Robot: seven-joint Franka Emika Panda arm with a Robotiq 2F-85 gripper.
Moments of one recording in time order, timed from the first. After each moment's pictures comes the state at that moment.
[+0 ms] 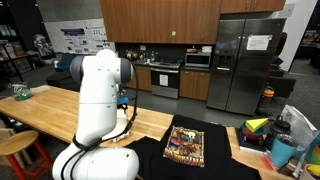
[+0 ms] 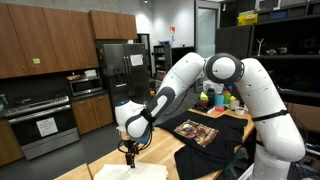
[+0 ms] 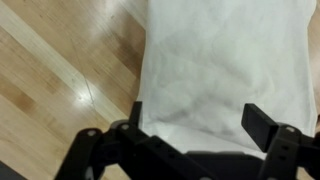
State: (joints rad) arm 0.46 0.48 0.31 -1.88 -0.19 2.30 -0.06
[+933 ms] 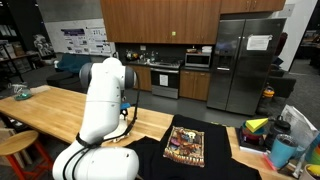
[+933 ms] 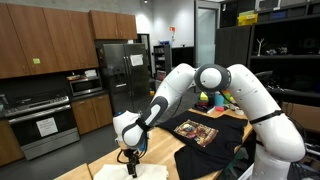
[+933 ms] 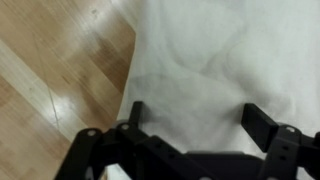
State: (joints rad) arm 0.46 0.64 0.32 -1.77 -0.18 2.25 -0.17
